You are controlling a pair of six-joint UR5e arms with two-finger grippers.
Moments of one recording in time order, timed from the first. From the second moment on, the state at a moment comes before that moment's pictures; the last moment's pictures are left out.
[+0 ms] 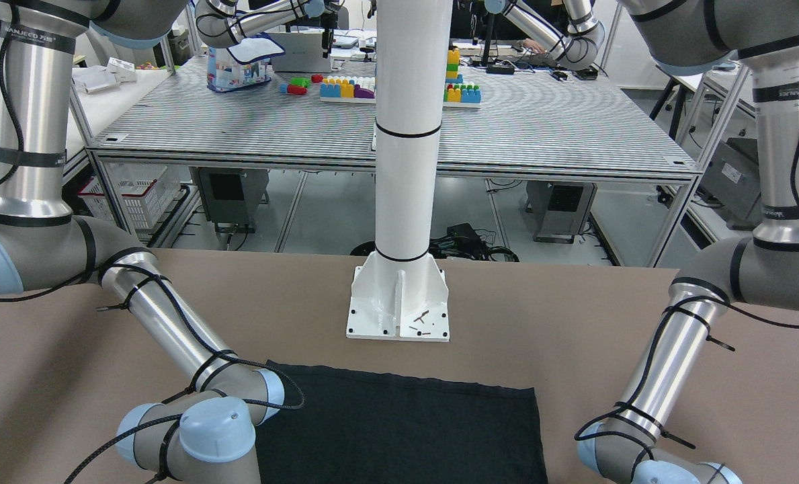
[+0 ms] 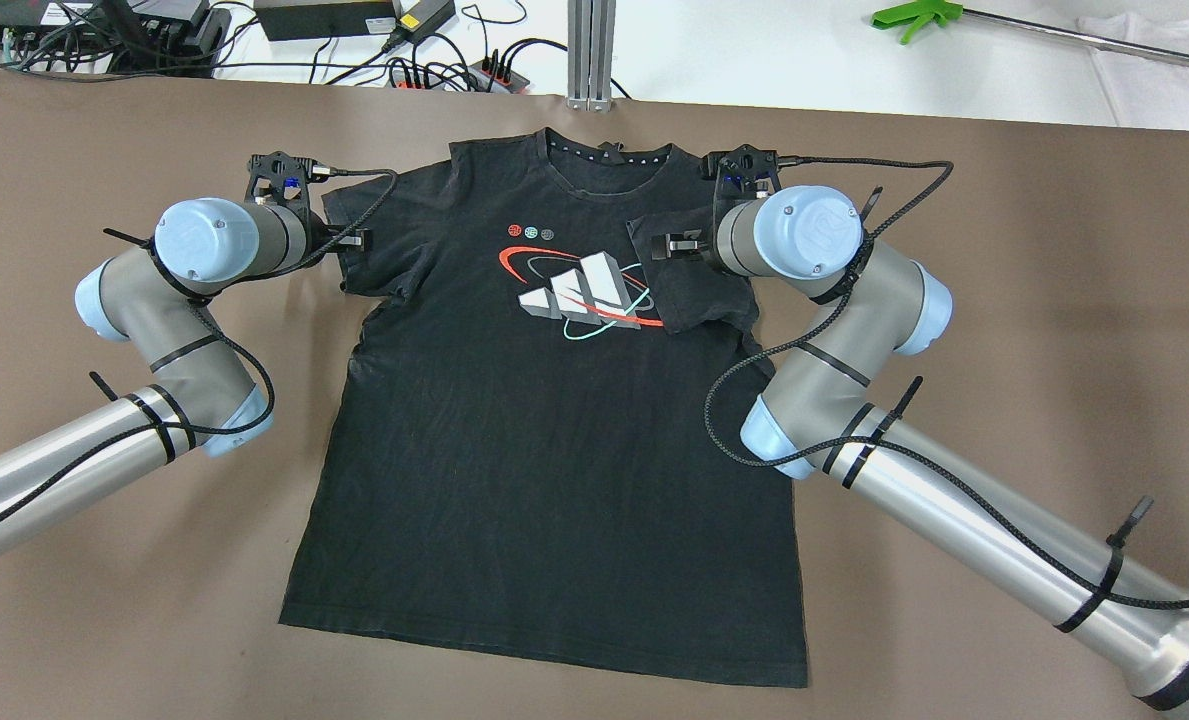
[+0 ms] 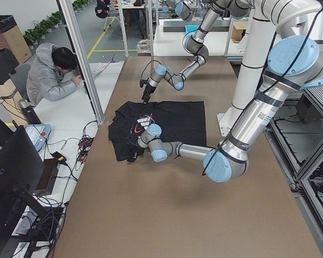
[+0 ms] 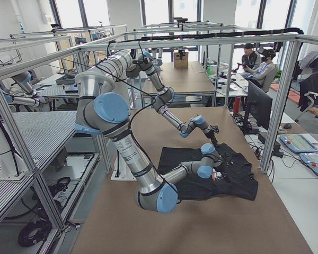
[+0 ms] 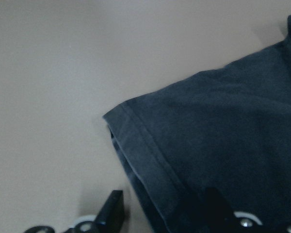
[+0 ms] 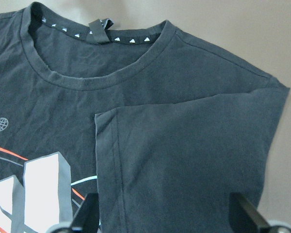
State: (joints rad) left arm -0.83 -2.20 -1.04 -2.50 -1.61 -1.02; right arm 0.77 -0.83 1.24 -0.91 1.66 0.99
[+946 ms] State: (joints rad) left arm -0.84 -2.20 -1.08 -2.48 -1.62 -1.04; right arm 0.77 -0.84 1.26 -0.91 1.66 1.00
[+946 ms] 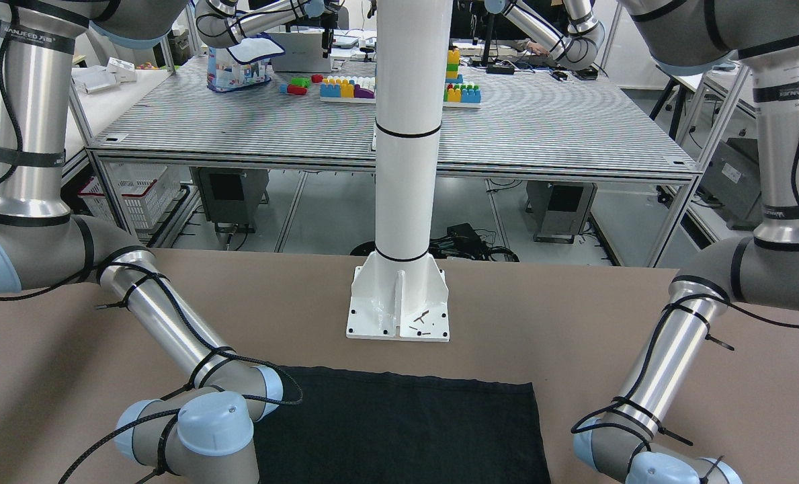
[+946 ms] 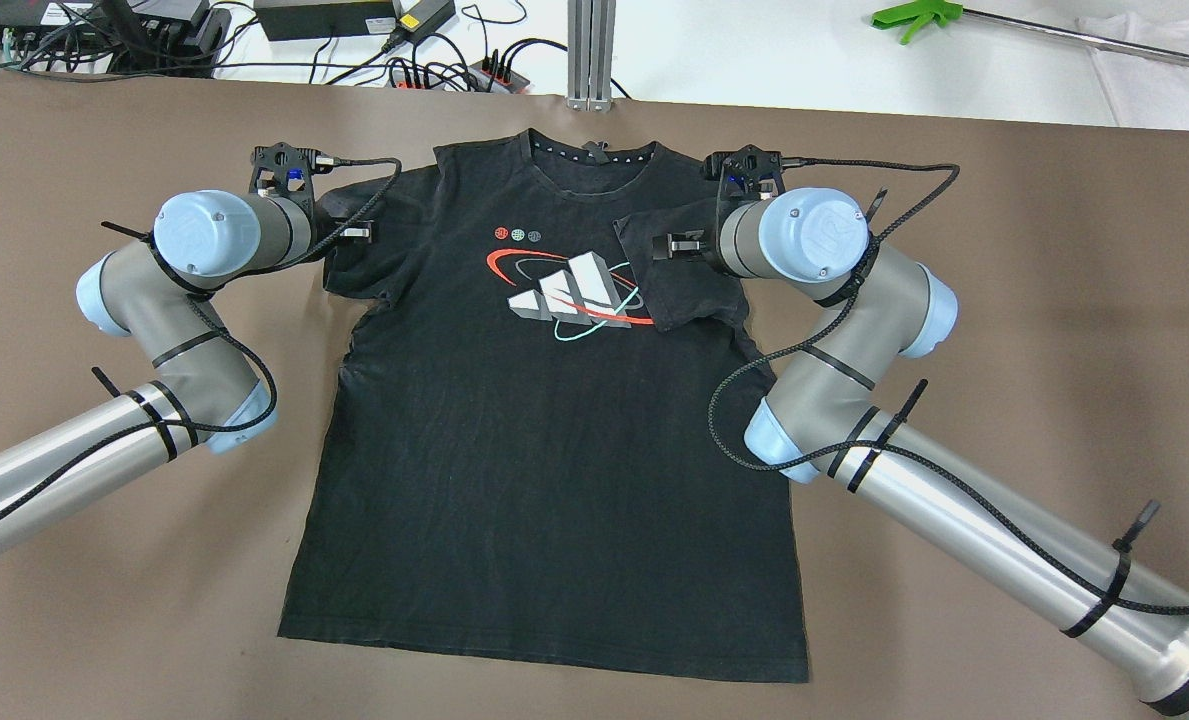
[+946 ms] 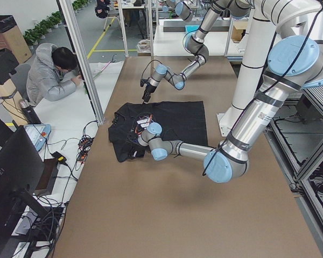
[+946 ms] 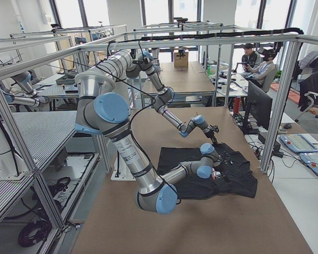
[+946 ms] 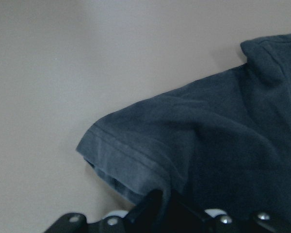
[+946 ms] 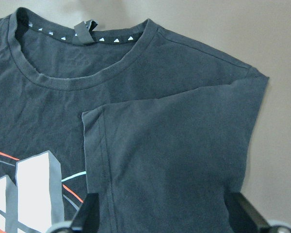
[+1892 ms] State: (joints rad) left arm -0.74 -2.41 -1.19 -1.98 -1.50 -1.28; right arm 0.77 -0.86 1.27 -0.91 1.66 1.00
